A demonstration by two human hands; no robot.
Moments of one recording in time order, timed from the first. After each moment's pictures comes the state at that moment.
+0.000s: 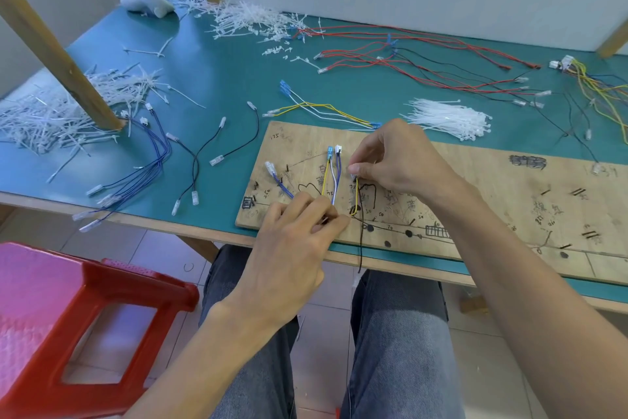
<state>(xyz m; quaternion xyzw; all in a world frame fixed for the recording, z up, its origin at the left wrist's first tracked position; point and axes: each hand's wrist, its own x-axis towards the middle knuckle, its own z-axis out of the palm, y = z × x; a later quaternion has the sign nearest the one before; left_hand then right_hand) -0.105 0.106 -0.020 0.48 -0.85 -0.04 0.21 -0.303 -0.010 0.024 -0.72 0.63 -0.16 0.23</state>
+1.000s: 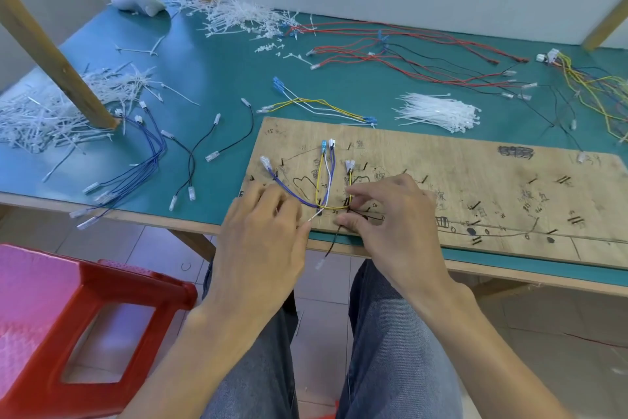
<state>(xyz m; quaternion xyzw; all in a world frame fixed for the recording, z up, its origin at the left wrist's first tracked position) -0.089 0.116 -0.012 0.57 -0.78 0.01 0.25 -0.289 0.102 -0.023 -0.69 0.64 -0.32 0.12</state>
